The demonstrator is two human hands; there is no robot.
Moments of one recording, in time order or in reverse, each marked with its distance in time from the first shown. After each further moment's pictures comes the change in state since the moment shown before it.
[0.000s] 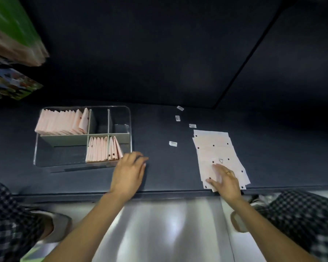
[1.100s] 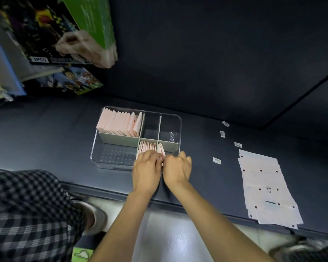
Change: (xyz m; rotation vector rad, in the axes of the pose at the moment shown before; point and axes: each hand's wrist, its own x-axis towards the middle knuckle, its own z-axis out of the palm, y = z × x) left_hand 0.004 -0.072 -0.016 -0.170 0.099 -0.490; right_hand -0.007 -0.314 0.076 -0.287 0.009 -0.335
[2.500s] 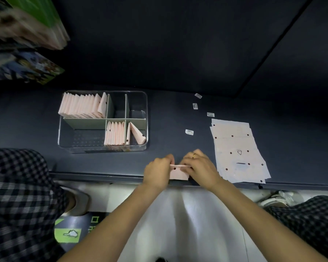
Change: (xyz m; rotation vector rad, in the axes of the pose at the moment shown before) left_hand -0.066 0.085 0.057 0.210 -0.498 0.097; right_hand -0.076 0.183 -0.008 0.175 -0.122 -0.300
